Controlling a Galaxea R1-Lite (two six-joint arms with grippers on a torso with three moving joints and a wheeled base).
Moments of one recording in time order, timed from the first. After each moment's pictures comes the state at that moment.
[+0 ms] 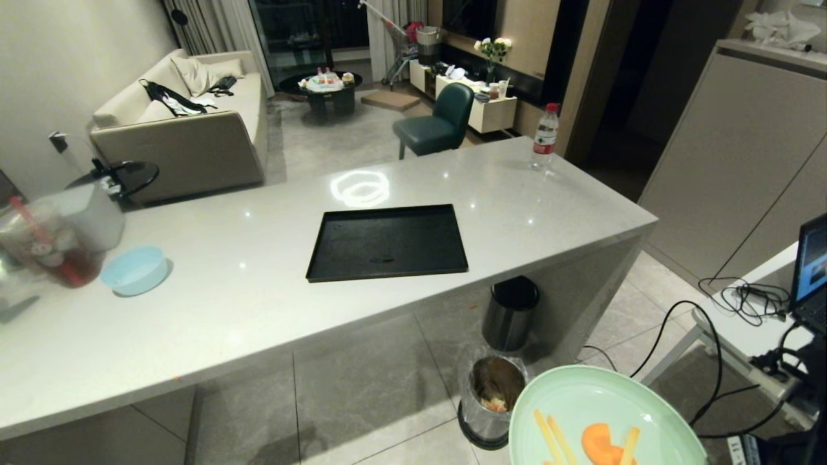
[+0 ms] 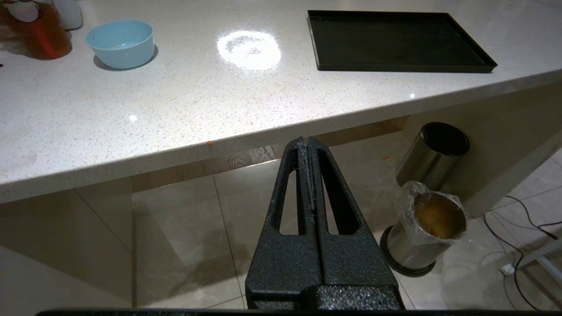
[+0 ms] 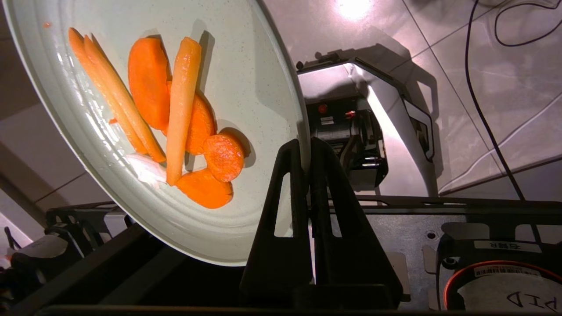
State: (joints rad) left arm 0.00 0.00 0.00 -0.01 0.02 -0.06; right arm 0.34 1.21 -0.50 0.33 0.17 0.69
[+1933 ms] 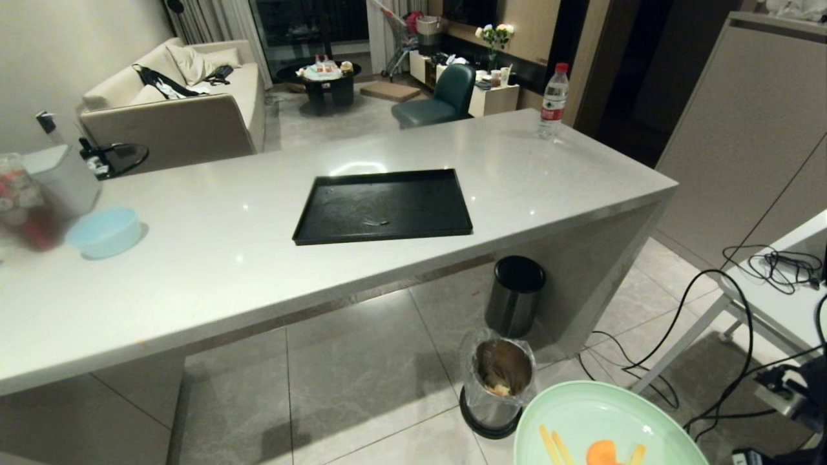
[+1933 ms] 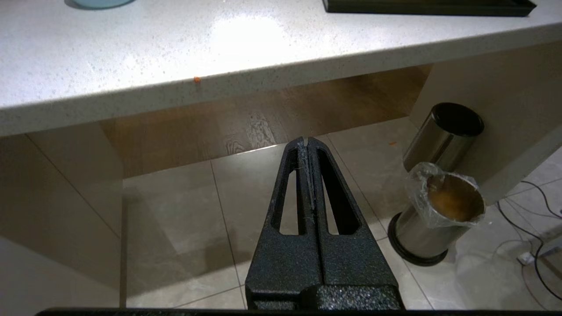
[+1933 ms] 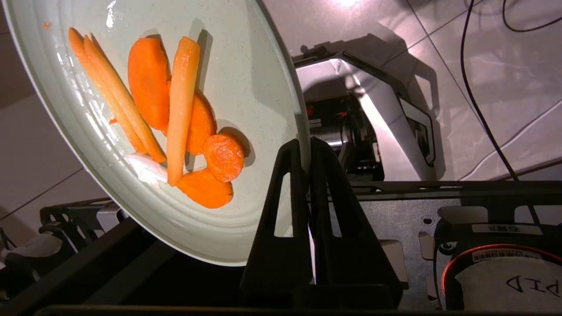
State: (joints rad) left arm 0.00 0.00 0.00 -0.01 0.02 -0.06; right arm 0.34 1.20 -0.45 0.33 0.17 0.71
